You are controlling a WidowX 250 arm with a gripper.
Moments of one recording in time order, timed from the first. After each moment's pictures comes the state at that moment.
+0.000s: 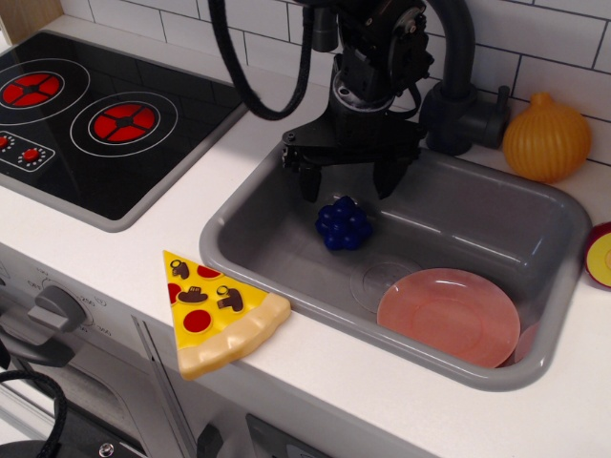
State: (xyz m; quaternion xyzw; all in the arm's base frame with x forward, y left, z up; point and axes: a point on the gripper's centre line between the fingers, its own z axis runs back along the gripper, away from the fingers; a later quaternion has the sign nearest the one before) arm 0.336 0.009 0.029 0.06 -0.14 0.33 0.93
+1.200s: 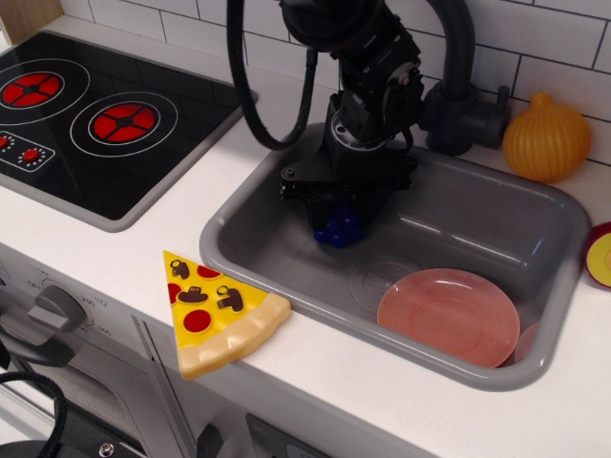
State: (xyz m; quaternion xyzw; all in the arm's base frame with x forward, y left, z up) arm 0.330 0.013 -0.001 0.08 -0.13 0.35 0.92
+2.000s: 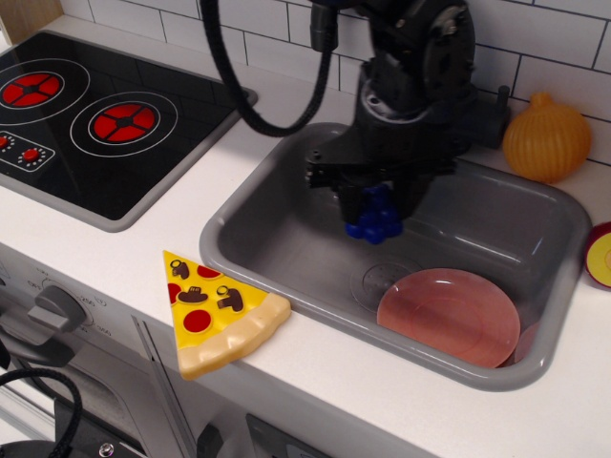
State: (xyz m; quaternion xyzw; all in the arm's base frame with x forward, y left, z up) arm 0.306 -0.040 0.047 0.04 -0.12 0.32 0.94
